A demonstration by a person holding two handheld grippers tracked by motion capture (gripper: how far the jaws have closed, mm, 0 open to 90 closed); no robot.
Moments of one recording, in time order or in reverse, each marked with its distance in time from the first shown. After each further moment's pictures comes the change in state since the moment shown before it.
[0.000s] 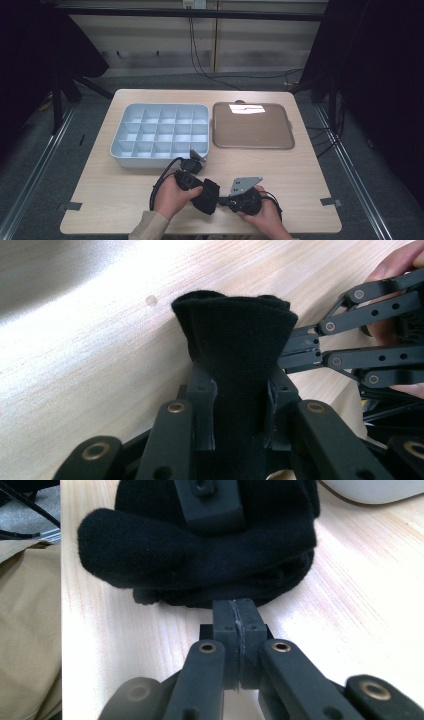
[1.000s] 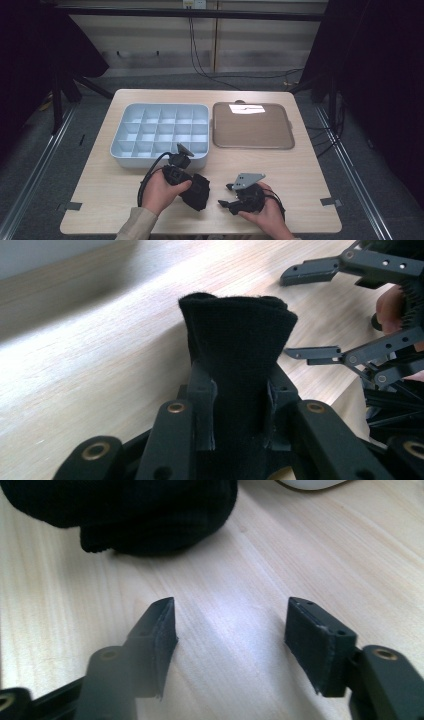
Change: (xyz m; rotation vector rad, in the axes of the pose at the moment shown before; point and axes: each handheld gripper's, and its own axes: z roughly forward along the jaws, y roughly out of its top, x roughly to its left) left arm 0.018 -0.003 -0.028 -0.013 0.037 -0.030; right arm -0.010 -0.001 -0.003 0.021 -0.119 0.062
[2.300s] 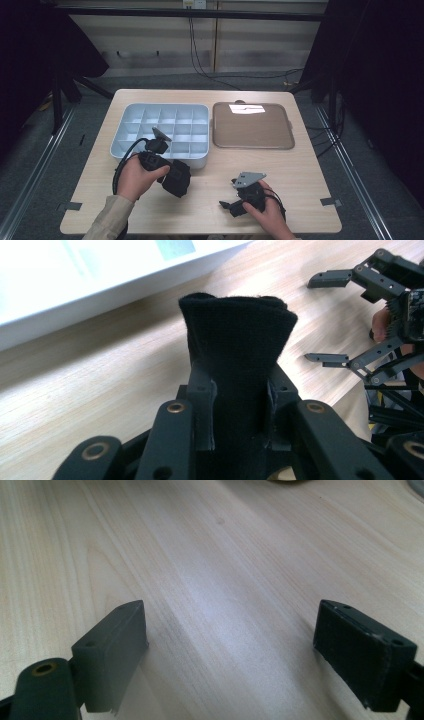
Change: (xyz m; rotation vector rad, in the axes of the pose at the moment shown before) left arm 0.029 0.003 -0.061 -0.050 0.040 -0.048; right arm -0.006 -0.004 0.002 0.007 -0.044 0.018
